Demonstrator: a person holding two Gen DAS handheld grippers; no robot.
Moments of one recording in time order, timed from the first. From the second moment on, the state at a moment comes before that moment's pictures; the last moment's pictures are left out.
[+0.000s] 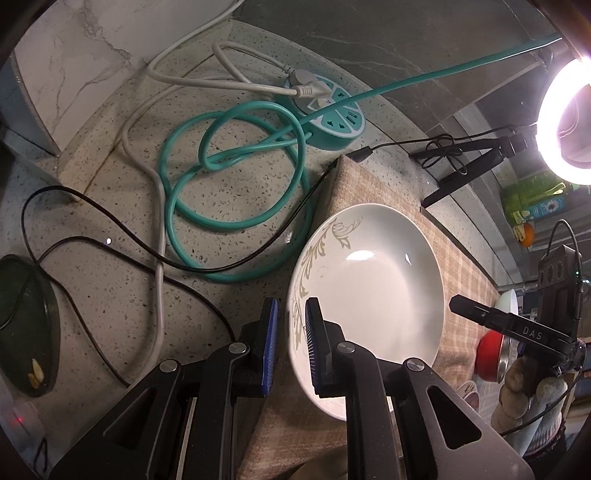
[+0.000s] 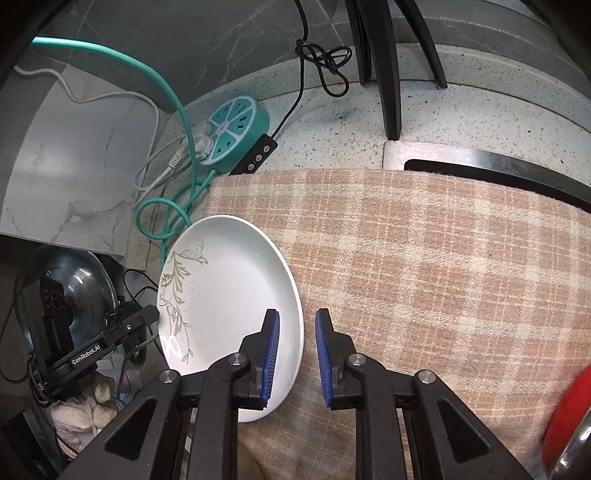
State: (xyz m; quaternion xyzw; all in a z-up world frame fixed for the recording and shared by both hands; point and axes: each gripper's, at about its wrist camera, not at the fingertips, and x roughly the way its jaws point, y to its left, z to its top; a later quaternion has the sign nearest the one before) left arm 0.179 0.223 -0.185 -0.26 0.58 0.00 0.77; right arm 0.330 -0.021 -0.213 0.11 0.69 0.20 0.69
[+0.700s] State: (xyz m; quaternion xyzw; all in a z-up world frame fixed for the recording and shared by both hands) left arm 0.183 0.216 -0.191 -0.25 0.59 -0.01 0.77; right arm 0.333 -0.013 -0.229 0.10 0.69 0.20 0.68
